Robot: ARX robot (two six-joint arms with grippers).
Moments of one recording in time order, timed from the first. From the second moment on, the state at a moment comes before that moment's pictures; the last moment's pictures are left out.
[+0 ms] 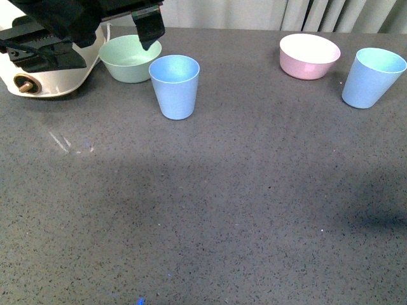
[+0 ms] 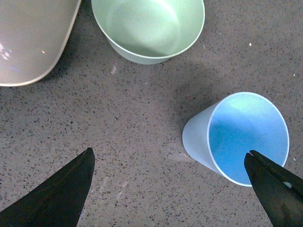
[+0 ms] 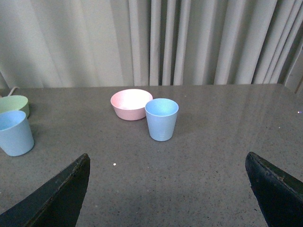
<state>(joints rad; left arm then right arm) -0.33 1.94 1.27 -0.14 -0.11 -0.50 0.00 0.00 0.02 0.00 0.00 0.00</state>
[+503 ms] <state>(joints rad) -0.35 2.11 1.44 -0.22 -0.13 -0.51 0.00 0.00 0.02 0.00 0.00 0.00</state>
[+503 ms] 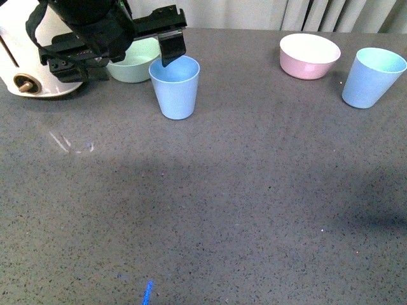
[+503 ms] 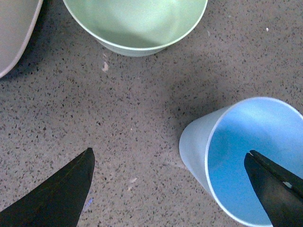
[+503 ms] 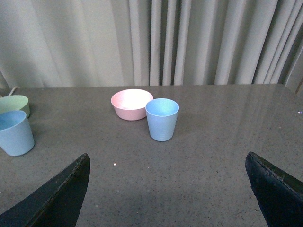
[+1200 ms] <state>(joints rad) -0.41 2.23 1.61 -0.35 -0.15 -0.50 0.00 0.00 0.02 0.00 0.00 0.00</state>
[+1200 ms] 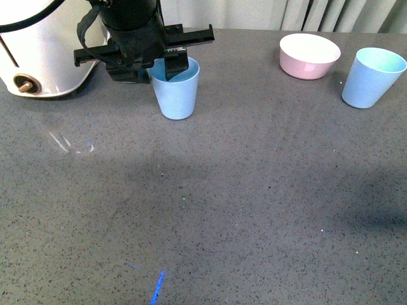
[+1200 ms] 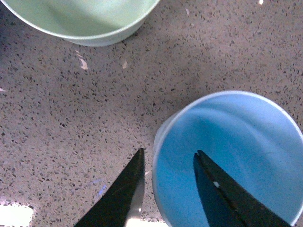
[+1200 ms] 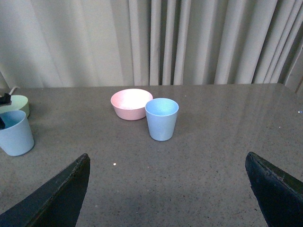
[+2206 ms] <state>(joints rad) -0.71 2.28 1.76 -0.54 -0.13 -0.61 0.00 0.00 0.02 0.00 0.00 0.00</state>
